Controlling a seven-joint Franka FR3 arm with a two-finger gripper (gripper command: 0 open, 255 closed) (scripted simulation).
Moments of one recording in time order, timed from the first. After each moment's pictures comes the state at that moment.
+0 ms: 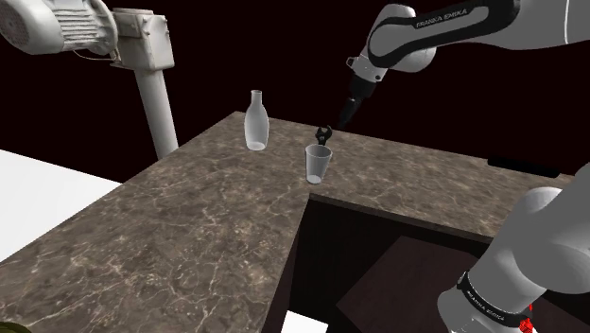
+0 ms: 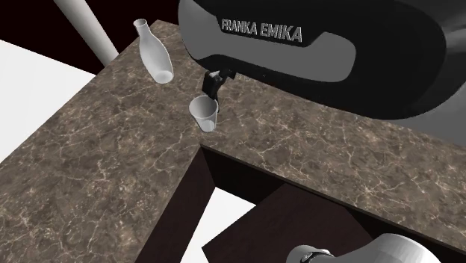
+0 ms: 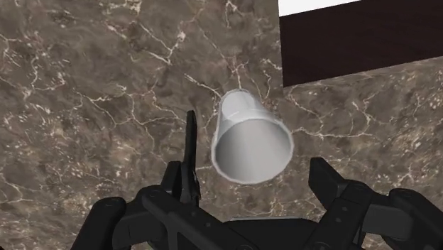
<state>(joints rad) 0.11 -0.21 -0.22 -2.17 0.11 2.14 -0.54</state>
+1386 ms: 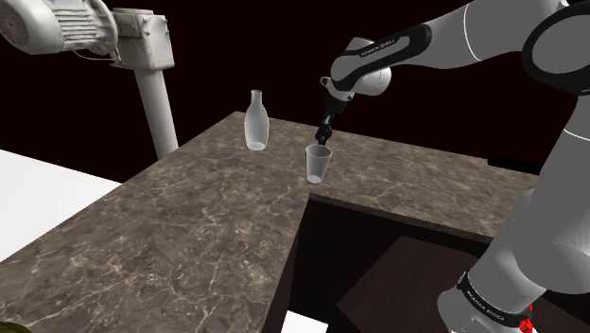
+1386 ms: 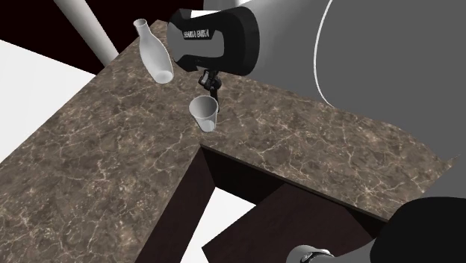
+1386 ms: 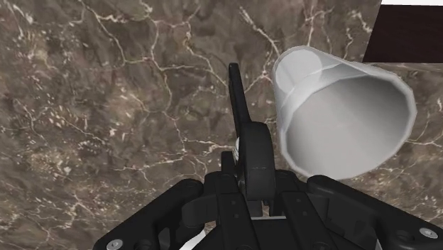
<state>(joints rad) 0.12 0.13 -0.25 -2.00 0.26 2.33 -0.86</state>
